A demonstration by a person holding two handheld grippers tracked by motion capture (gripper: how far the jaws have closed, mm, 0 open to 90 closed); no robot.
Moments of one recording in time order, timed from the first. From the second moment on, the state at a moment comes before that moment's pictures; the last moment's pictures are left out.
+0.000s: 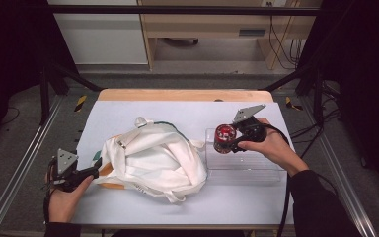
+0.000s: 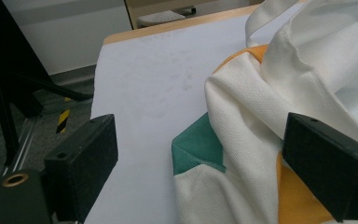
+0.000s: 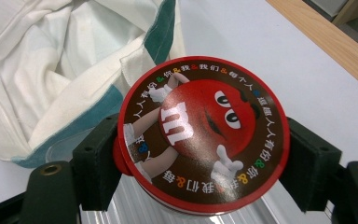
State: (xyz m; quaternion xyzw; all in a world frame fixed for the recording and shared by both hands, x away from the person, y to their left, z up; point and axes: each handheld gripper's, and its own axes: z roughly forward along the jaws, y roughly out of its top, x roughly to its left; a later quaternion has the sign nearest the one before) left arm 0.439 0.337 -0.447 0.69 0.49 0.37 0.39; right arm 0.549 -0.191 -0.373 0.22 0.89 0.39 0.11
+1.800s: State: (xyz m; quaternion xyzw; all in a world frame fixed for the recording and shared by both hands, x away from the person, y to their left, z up) left arm 0.440 0.336 -0.447 0.70 0.48 0.37 0.38; right arm 0.559 -0.172 -0.409 0.19 0.90 0.38 0.09
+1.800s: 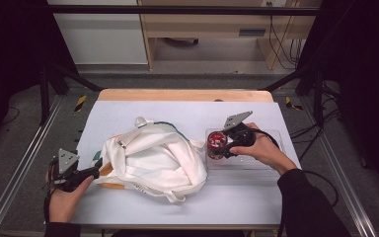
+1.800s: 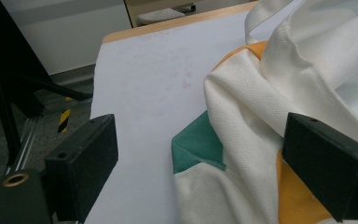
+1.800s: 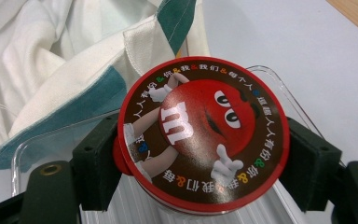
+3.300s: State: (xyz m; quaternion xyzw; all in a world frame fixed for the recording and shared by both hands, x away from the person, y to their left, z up) left arm 0.439 0.335 -0.447 0.70 0.48 0.37 0.38; right arm 0.561 -0.170 -0.429 0.19 0.91 0.36 0.07
